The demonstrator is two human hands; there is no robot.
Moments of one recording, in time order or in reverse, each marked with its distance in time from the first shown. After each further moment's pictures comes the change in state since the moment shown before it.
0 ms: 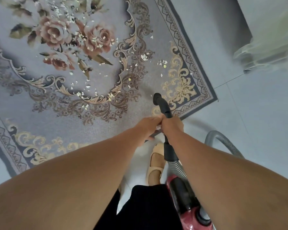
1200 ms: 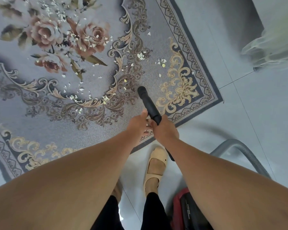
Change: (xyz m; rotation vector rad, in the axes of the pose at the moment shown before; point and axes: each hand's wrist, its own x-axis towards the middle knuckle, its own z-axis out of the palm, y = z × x) left_hand 0.066 0.013 0.010 -0.230 0.240 -0.001; right_hand 0.041 0.004 0.001 -0.385 -0.140 -0.350
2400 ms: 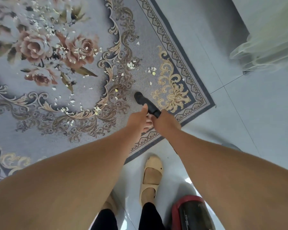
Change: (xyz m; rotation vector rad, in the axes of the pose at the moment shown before) left_hand 0.012 0.041 0.037 0.011 0.023 0.025; right_hand 0.042 -0.002 -0.049 -0.074 0.023 0.021
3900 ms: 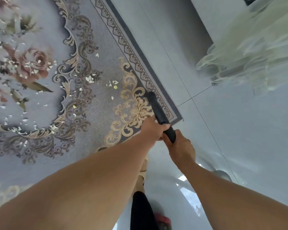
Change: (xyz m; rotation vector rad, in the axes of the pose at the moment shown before) left_hand 0.028 0.044 0.220 0.163 -0.126 0.062; right_hand 0.055 0.185 -0.109 0.050 0.110 0.042
